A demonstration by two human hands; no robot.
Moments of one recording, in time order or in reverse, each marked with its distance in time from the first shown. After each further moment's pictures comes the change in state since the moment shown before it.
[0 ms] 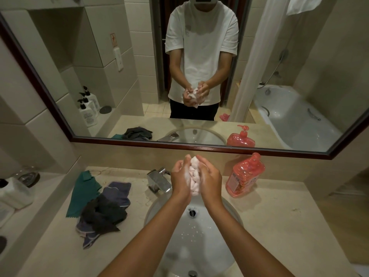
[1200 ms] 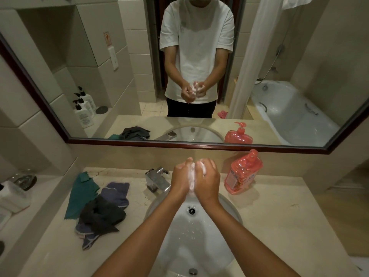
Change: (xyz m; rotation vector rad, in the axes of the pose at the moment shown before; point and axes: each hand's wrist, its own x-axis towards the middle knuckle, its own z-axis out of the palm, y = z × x) left_hand 0.010 0.003 -0.002 0.422 -0.093 0.014; right_hand 0.000 0.010 -0.002 -0.275 0.098 -0.353
